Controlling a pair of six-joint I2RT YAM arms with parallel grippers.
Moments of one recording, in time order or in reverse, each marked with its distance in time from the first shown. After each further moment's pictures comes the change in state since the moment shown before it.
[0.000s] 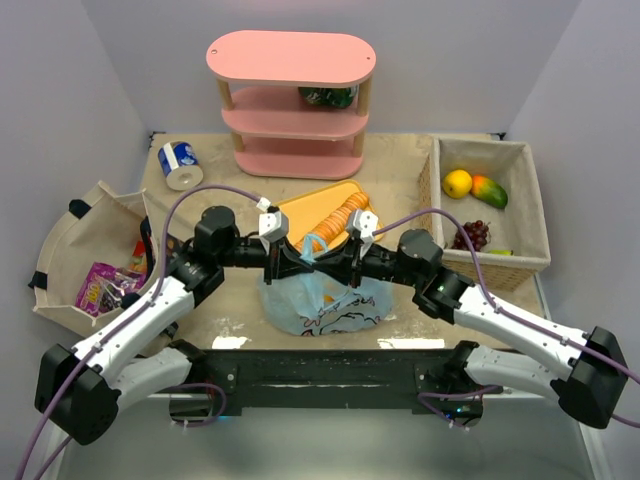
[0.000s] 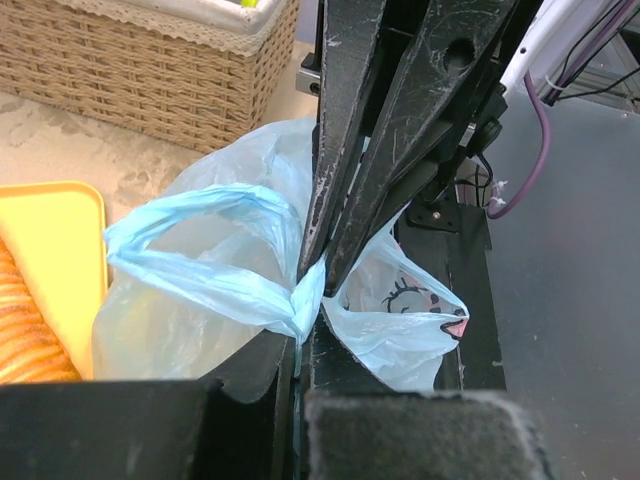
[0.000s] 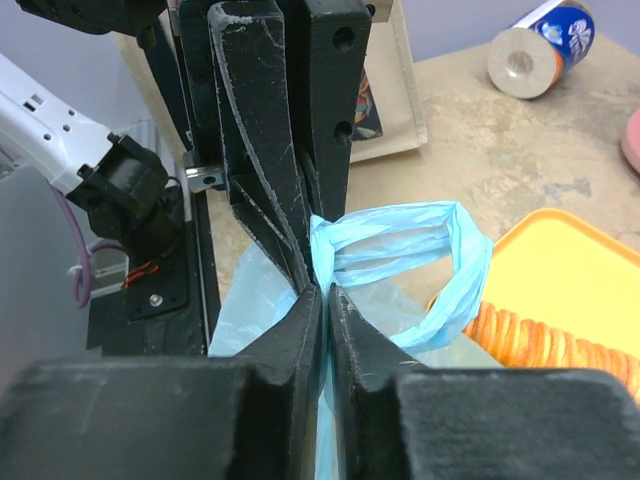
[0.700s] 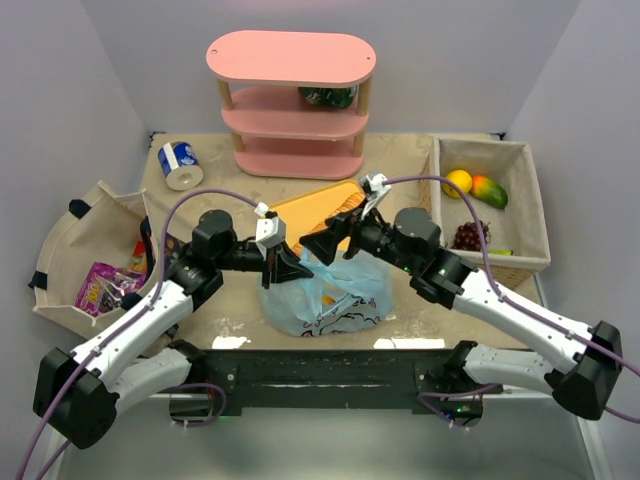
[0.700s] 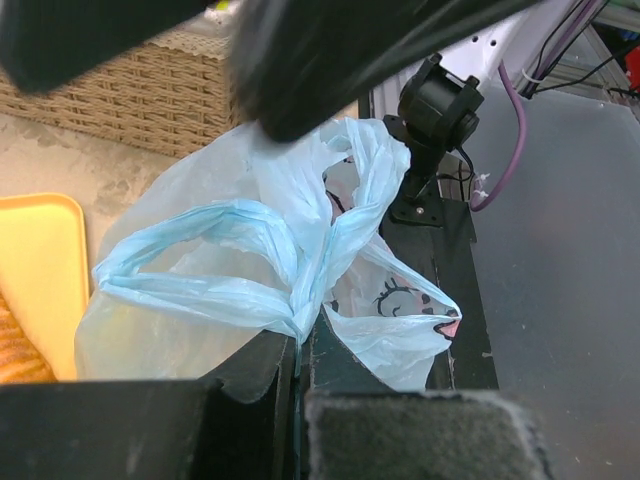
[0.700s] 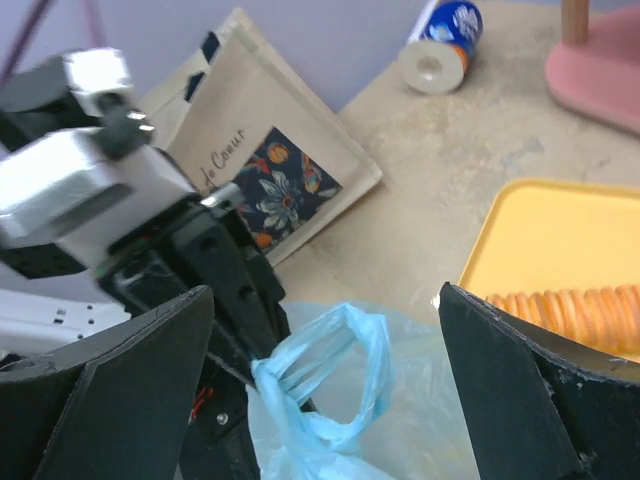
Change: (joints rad) left arm -0.001 -0.023 -0.038 0.039 0.052 -0.001; right arm 0.002 0.040 0.223 -0.178 0.294 0.364
